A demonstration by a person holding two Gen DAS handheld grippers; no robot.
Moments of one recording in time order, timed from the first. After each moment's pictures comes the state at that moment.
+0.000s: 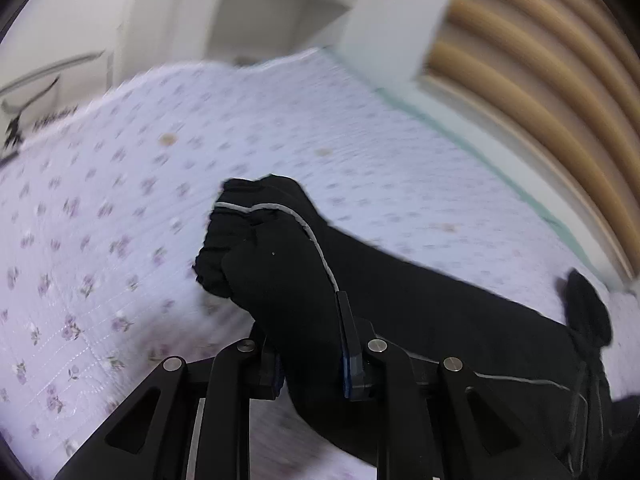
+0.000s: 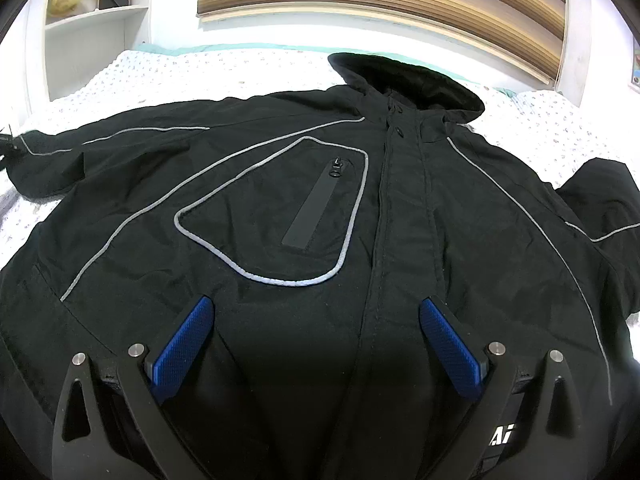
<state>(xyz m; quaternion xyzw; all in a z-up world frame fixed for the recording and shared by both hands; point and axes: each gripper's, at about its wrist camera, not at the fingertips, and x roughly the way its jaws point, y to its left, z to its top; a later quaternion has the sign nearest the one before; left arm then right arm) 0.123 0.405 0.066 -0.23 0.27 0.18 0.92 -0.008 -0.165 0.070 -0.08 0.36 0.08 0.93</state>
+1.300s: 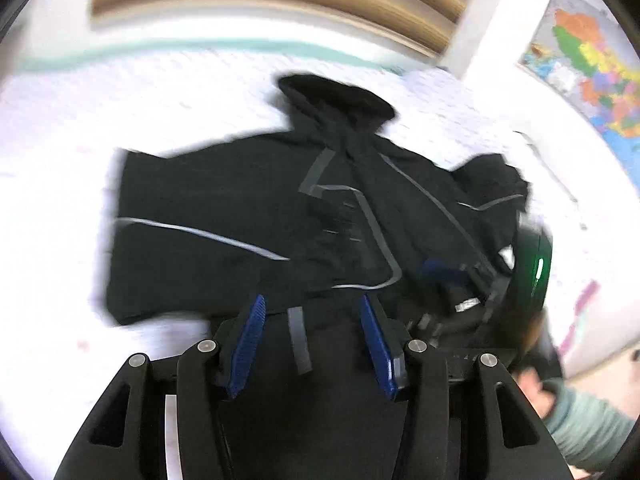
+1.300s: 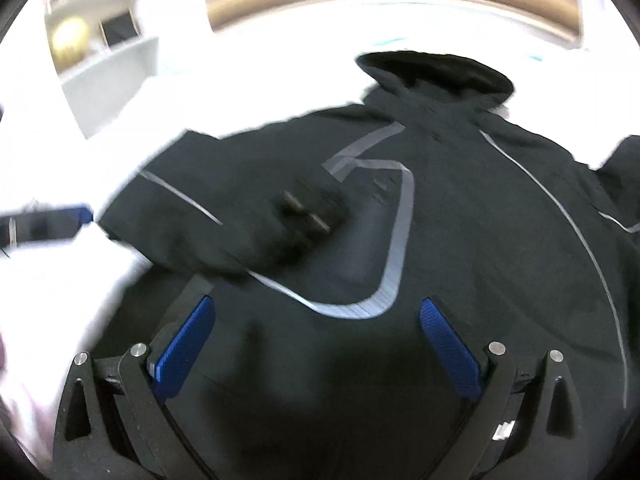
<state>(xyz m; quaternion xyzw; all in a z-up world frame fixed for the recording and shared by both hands) 0.058 0.094 0.162 -0.04 0.44 -0.17 0.88 0.006 -0.159 0.138 0.05 0.41 0.20 0.89</state>
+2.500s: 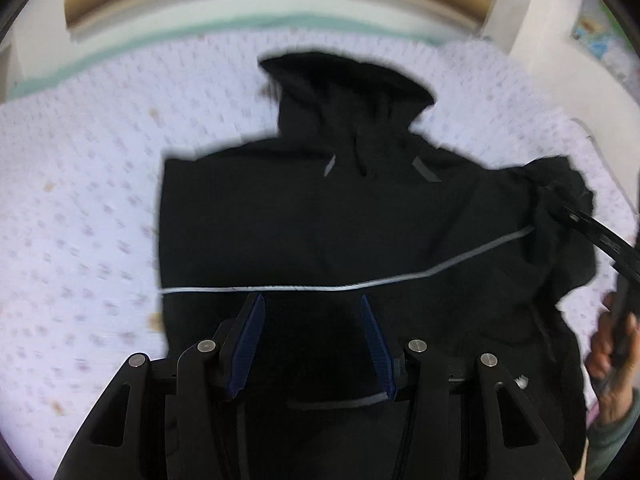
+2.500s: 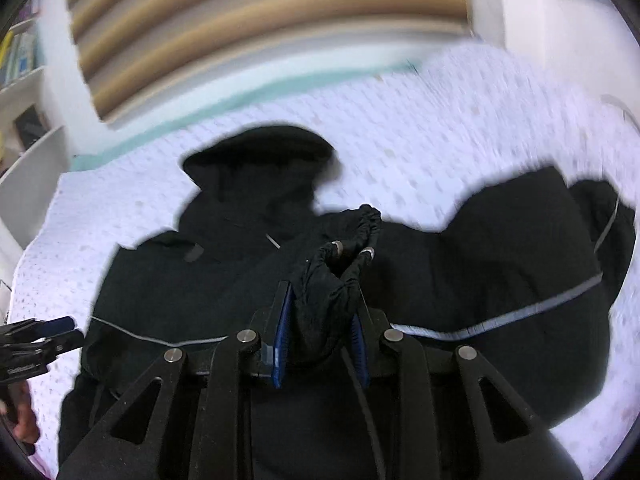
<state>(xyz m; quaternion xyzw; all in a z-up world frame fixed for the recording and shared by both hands) 0.199 -0.032 0.096 -0.01 0.50 -0.11 0.86 0.070 -0.399 0.175 0.10 0.40 0.02 0.91</state>
